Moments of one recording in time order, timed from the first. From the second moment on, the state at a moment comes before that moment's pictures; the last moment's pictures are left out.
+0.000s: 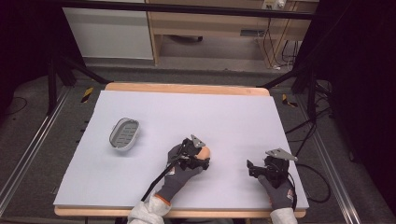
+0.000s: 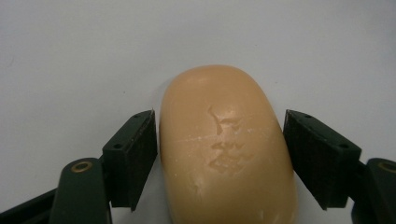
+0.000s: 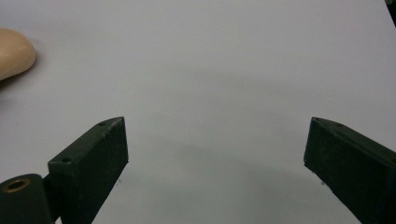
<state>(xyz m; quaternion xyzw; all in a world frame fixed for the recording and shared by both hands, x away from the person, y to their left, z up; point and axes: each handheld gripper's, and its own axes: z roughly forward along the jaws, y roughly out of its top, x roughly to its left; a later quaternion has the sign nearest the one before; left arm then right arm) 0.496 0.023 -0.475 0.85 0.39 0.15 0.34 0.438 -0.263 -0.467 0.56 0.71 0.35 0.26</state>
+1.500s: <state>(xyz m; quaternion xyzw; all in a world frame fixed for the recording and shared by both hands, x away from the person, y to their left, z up) 0.490 0.025 -0.468 0.85 0.39 0.15 0.33 0.439 -0.263 -0.468 0.55 0.71 0.34 0.26</state>
